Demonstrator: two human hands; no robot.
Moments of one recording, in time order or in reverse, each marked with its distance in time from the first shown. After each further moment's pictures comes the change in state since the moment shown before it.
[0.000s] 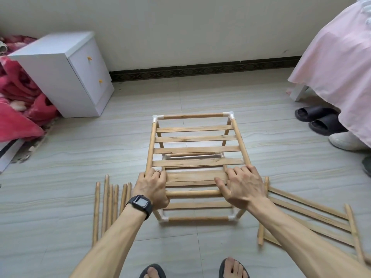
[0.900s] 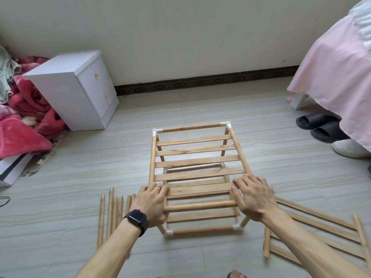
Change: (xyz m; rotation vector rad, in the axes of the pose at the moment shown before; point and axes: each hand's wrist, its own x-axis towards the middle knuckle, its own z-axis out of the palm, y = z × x) left_hand -0.011 -0.016 0.004 0.023 -0.053 0.136; right_hand -0.014 0.030 0.002 0.198 0.101 -0.057
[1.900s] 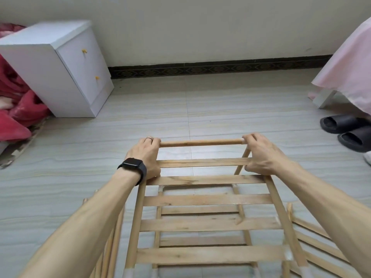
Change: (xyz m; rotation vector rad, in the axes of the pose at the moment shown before) left_hand 0.175 -0.093 -0.007 -0.231 0.082 -0.269; right_hand 0.201 0.058 0.020 0.079 -0.361 0.144
